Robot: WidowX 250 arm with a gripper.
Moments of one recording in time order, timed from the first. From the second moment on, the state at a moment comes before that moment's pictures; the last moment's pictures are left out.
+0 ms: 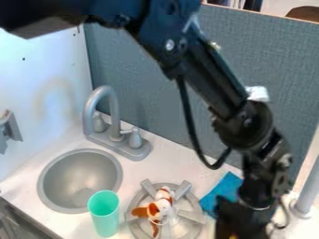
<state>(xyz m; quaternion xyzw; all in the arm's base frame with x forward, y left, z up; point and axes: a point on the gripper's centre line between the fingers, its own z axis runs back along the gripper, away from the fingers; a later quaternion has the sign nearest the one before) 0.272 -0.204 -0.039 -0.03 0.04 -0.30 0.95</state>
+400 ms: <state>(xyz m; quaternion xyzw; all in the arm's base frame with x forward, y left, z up) 0.288 -0.236 -0.047 -0.05 0.05 -0.32 0.94</state>
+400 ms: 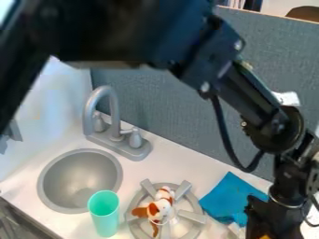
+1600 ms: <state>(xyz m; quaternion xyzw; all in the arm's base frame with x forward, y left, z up) 0.286 -0.242 -0.085 -0.07 0.06 -0.27 0.96</state>
